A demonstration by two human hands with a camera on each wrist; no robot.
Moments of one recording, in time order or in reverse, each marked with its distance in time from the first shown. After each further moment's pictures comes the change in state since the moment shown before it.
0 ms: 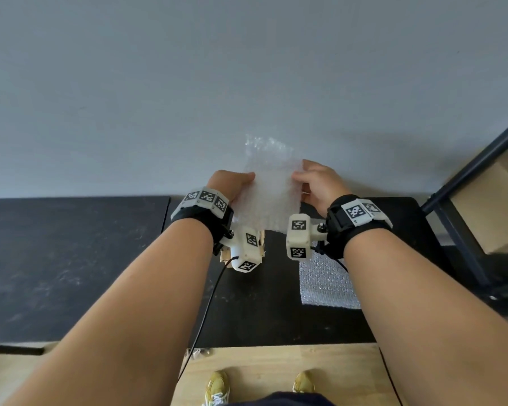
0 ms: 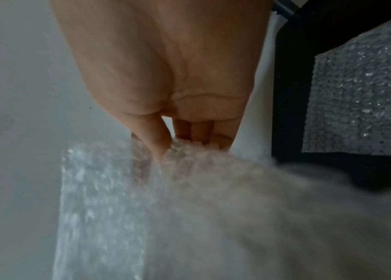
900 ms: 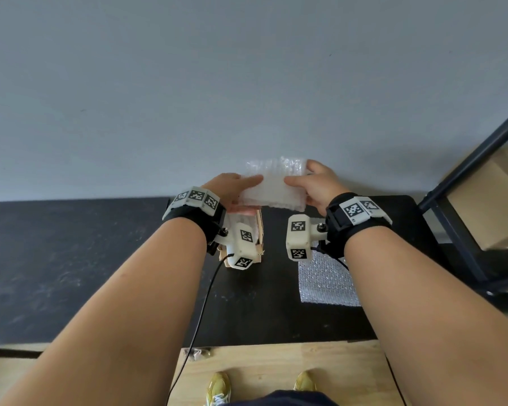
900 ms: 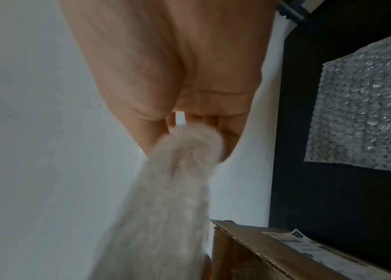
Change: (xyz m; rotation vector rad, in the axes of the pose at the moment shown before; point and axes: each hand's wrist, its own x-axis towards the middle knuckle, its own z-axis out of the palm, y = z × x) left_hand -0.020 0.002 -0.003 -0.117 -0.285 0.014; right_hand -0.006 -0.003 -0.003 -0.110 0.015 -0.011
